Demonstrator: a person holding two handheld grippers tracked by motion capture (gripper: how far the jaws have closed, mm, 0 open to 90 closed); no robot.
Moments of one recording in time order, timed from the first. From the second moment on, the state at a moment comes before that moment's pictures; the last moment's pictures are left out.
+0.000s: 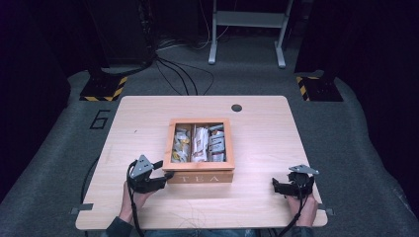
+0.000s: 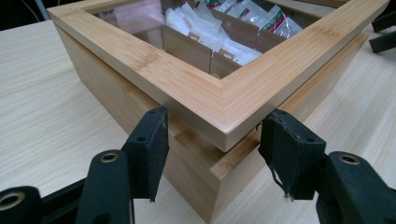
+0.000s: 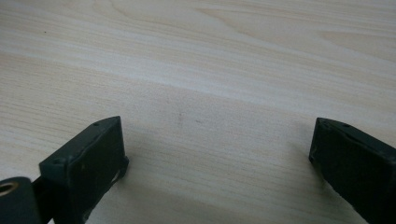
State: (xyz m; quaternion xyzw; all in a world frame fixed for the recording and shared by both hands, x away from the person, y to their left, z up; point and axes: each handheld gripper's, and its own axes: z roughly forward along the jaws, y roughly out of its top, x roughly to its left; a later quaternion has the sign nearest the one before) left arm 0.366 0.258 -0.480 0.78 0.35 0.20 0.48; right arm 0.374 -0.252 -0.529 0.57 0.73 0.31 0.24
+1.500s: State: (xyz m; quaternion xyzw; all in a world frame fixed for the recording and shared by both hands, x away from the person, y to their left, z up) left arm 0.399 0.246 -0.417 0.73 0.32 0.32 0.51; right arm 0.374 -0.252 -0.529 0.57 0.73 0.31 0.24
